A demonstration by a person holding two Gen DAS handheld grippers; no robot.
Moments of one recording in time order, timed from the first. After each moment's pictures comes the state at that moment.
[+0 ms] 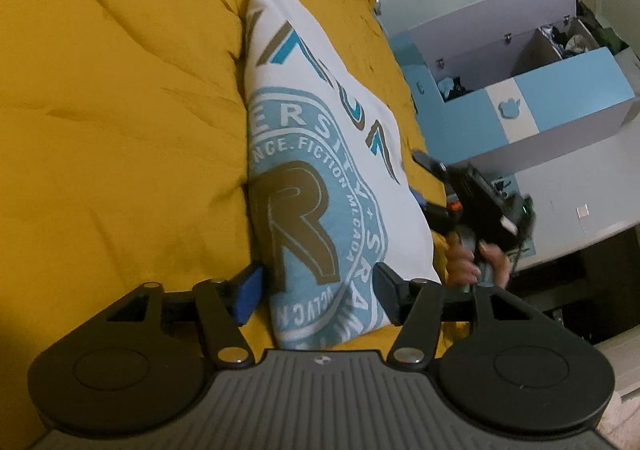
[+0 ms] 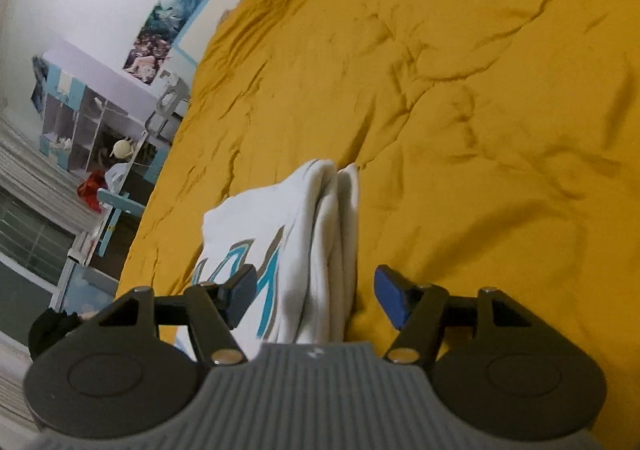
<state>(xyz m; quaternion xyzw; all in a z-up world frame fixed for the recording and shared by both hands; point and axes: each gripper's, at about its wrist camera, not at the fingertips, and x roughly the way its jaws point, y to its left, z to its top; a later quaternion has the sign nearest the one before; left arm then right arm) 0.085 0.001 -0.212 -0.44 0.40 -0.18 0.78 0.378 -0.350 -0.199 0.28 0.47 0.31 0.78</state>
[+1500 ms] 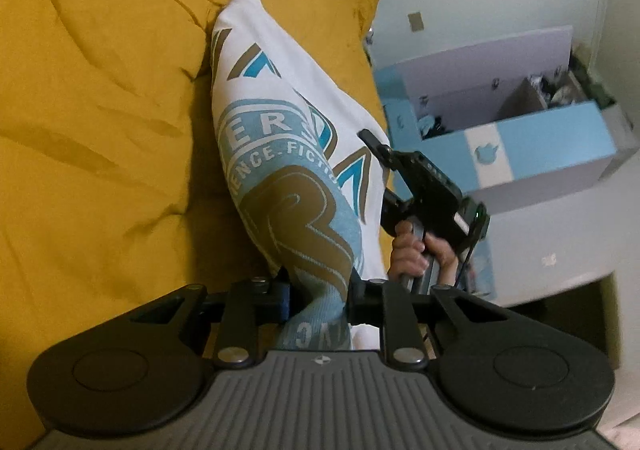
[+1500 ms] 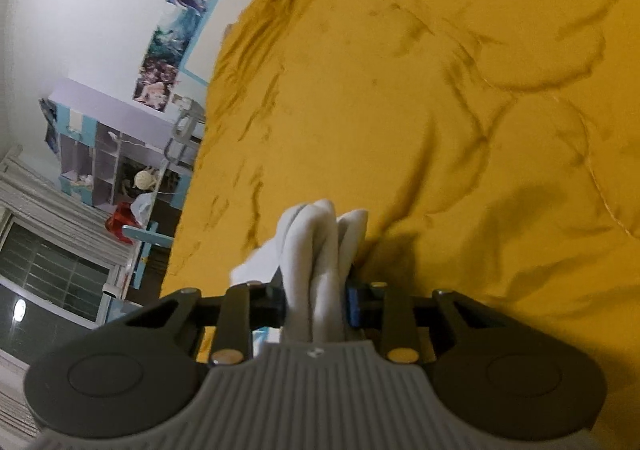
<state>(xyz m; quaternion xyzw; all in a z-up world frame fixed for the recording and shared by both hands) 0.084 -0.005 -0.188 -0.52 0.35 -0.17 0.75 0.424 -0.306 -0.188 0.35 0.44 0.33 0.76</state>
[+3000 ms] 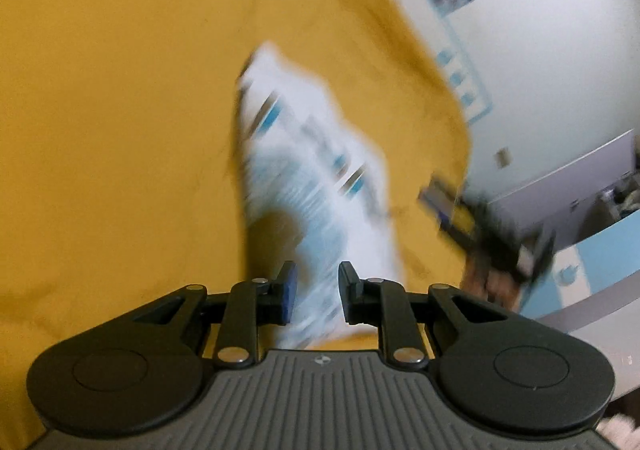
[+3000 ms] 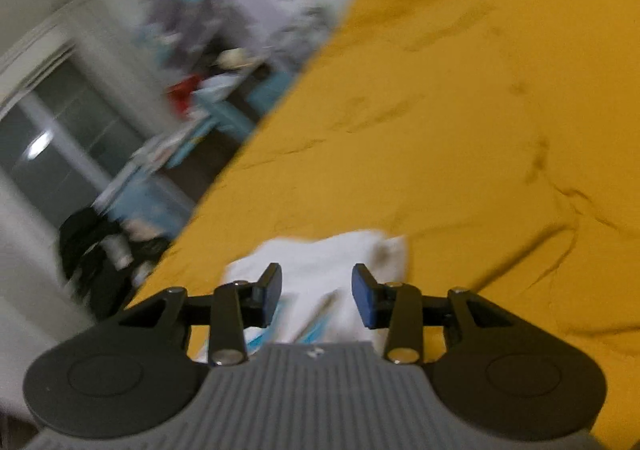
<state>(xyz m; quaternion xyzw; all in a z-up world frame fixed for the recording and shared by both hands) -0.069 0.183 -0.163 -0.49 0.25 0.06 0.83 0.329 0.006 -0.113 0.15 0.39 0.53 0.73</state>
